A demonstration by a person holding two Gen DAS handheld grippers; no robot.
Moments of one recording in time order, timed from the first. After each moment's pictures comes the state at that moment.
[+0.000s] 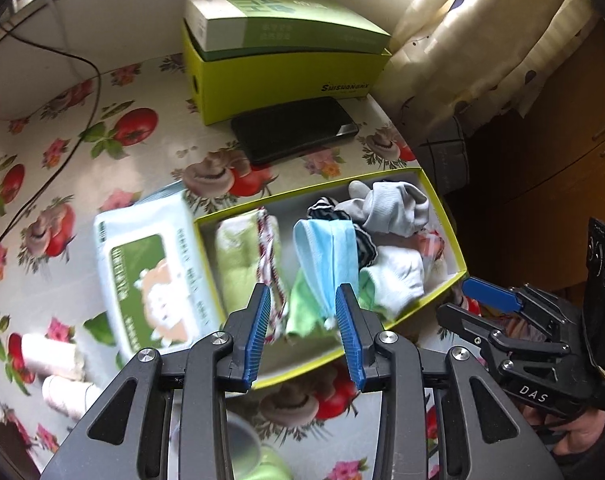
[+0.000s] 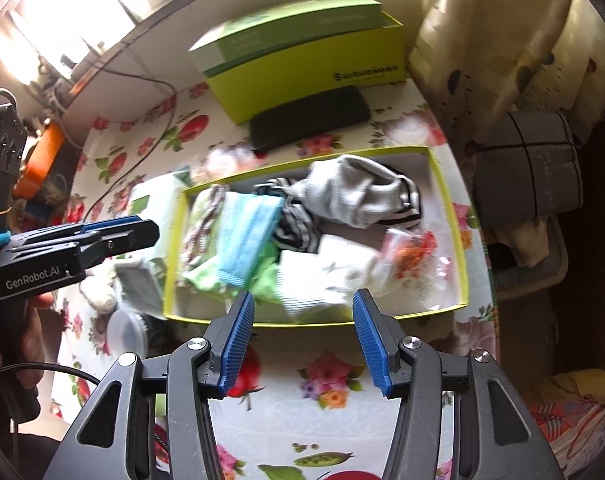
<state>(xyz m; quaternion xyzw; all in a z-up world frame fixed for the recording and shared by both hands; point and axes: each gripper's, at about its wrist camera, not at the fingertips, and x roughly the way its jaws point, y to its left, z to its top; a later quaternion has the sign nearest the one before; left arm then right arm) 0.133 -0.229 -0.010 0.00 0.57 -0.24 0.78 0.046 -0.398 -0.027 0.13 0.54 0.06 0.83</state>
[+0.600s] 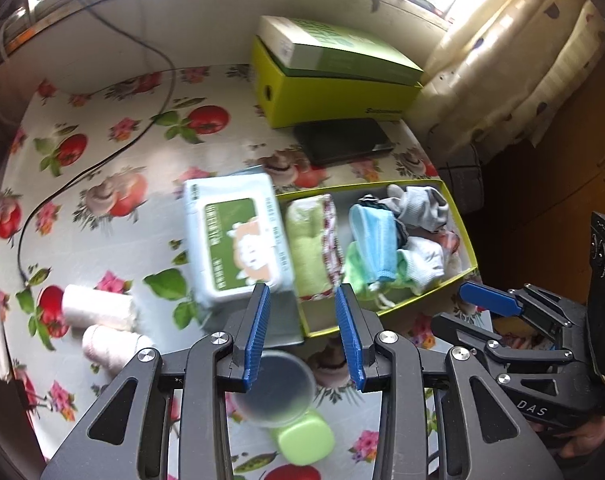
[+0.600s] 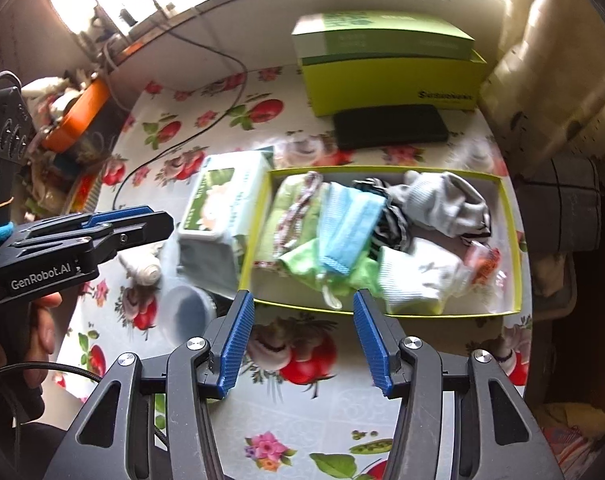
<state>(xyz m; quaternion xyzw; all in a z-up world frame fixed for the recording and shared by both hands) 0.095 -0.154 0.012 -0.03 0.55 -0.19 0.81 0.038 -0.320 0.000 0.07 0.53 0.12 0.83</state>
